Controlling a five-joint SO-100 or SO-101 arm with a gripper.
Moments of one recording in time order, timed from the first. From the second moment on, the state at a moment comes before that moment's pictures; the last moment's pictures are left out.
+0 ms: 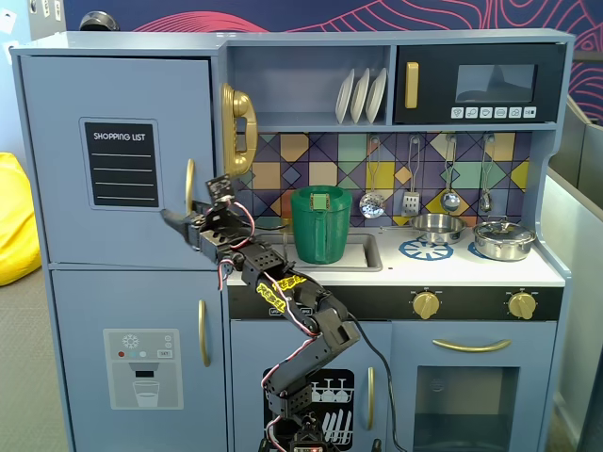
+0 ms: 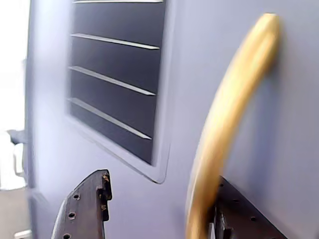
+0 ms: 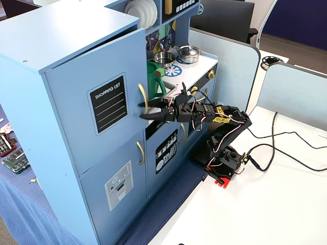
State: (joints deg) arm -49.6 132.2 115.8 0.4 -102.8
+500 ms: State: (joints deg) arm -60.3 151.1 129.7 2.4 -113.8
